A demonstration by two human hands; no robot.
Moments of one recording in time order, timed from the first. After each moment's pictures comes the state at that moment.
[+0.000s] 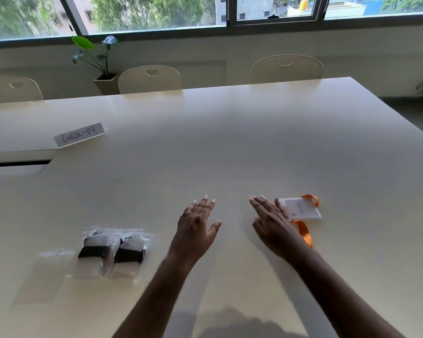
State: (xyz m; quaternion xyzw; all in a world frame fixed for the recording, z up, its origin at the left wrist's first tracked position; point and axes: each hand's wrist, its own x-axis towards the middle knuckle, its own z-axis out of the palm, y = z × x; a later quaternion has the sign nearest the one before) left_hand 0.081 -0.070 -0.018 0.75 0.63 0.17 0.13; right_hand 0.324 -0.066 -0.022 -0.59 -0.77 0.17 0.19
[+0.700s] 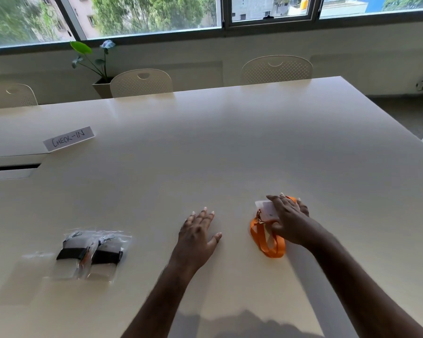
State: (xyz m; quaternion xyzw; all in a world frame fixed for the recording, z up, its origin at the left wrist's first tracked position) left_hand 0.147 -0.085 -0.027 0.73 0.65 0.11 0.18; right_hand 0.439 -0.048 -0.009 -0.61 -0.75 0.23 0.07
